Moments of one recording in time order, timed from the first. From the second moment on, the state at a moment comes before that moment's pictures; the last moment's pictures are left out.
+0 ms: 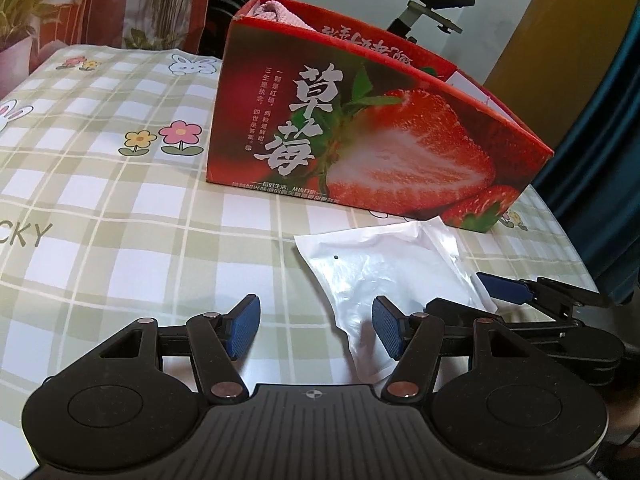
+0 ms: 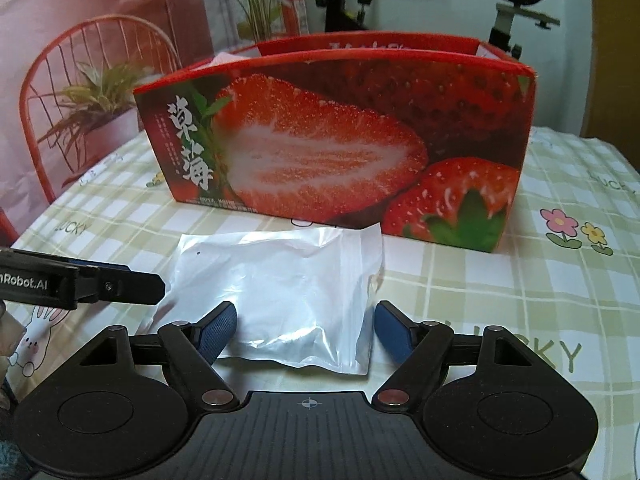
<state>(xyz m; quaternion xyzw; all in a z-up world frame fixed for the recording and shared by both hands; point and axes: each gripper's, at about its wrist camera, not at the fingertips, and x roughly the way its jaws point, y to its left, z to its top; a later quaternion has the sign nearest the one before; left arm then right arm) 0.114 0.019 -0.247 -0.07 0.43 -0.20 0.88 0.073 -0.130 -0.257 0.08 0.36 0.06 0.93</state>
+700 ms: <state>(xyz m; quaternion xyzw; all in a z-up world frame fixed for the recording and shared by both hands) 0.113 0.019 -0.250 -0.08 0.42 -0.20 0.88 0.064 -0.136 -0.257 0.09 0.35 0.07 0.93</state>
